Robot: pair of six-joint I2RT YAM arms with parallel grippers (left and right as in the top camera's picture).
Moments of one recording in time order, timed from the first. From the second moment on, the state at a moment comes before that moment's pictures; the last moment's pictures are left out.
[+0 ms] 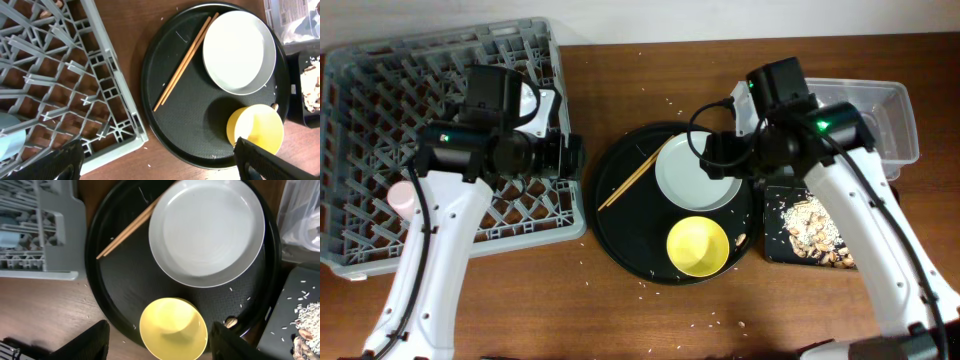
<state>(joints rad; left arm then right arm) -0.17 1.53 1.58 -1.15 0.22 -0.04 0.29 1.58 1.60 -1.19 -0.25 0.26</state>
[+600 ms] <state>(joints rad) -0.17 1.53 1.58 -1.19 0.20 -0.04 0.34 1.08 1.60 -1.32 -0.05 0.09</state>
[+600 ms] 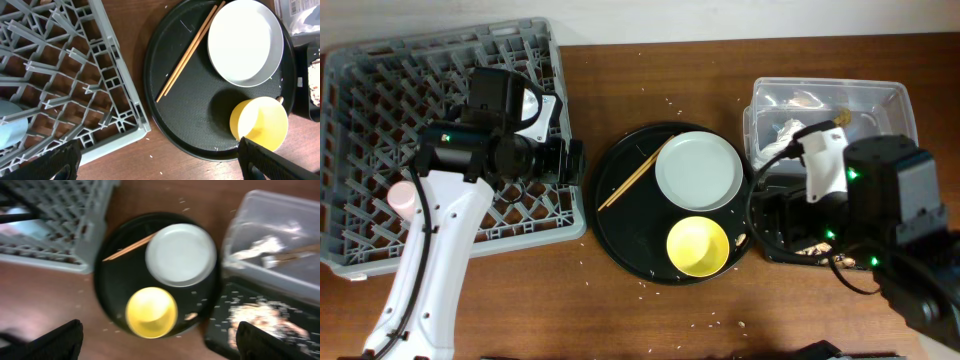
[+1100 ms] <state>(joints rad) -0.17 1.53 1.58 -1.19 0.20 -0.04 0.10 0.02 0.04 -0.12 0.18 -0.06</state>
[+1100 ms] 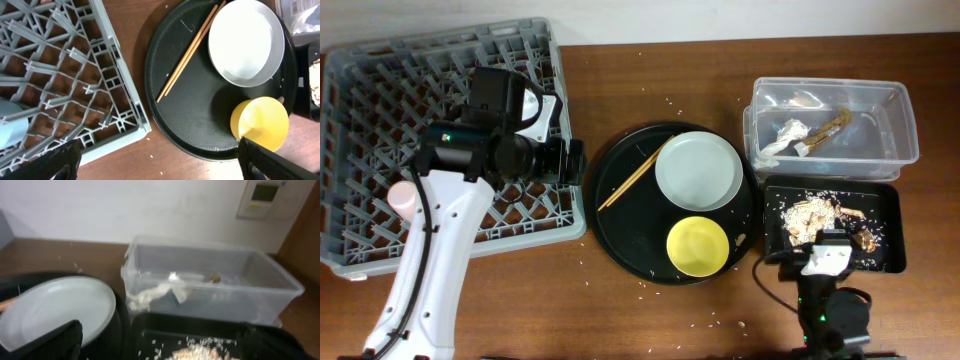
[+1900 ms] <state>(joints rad) -0.66 2.05 1.57 -1.06 0.29 -0.21 0.10 0.01 0.02 -0.06 0.17 -0.06</state>
